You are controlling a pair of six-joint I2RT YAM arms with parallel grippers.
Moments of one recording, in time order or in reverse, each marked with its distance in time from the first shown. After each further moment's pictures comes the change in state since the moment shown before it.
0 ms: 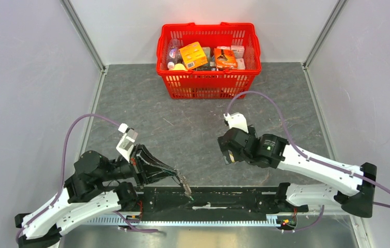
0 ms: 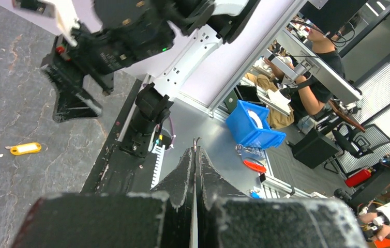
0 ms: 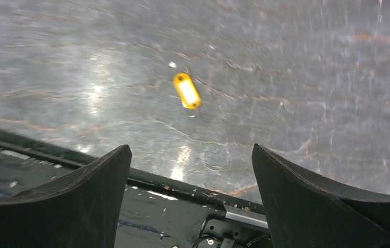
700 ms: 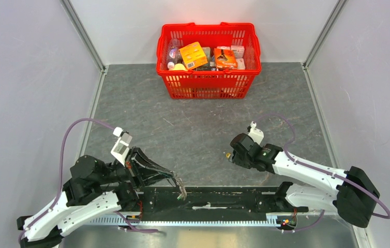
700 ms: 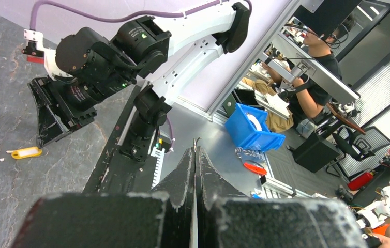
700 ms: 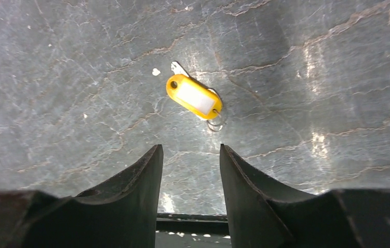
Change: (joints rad) left arm 0.000 -0.072 -0.045 0.009 -0.008 0.000; right arm -0.252 -0.016 -0.482 0.413 -0.198 0.528
